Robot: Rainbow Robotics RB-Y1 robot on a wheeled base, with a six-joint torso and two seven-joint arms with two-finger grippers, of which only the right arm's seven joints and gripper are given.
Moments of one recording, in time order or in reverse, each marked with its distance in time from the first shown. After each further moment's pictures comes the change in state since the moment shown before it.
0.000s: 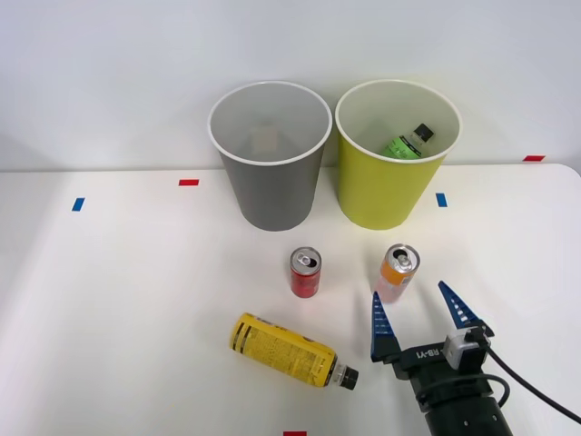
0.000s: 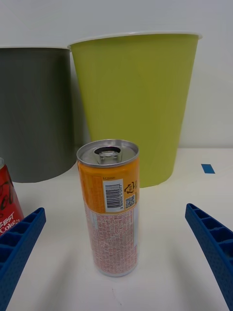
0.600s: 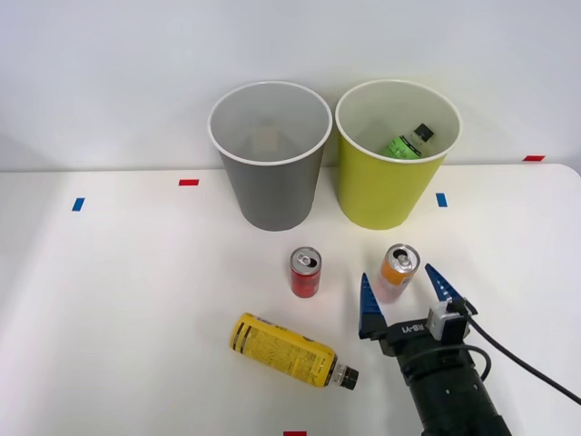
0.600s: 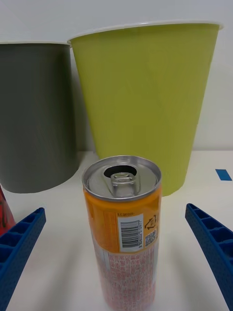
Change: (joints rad) arm -0.079 0.050 -0.011 0.003 -0.001 0.100 0.013
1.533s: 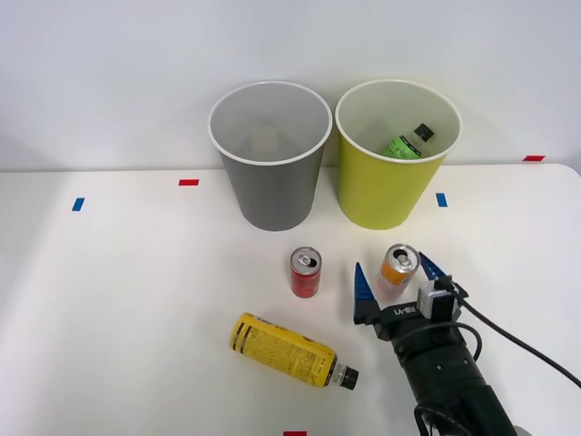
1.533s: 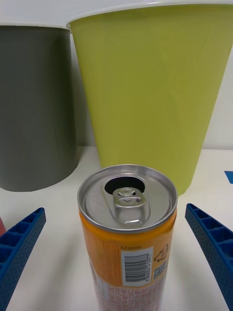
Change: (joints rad) arm -0.067 0.008 -0.017 0.000 -0.001 0.109 0.013
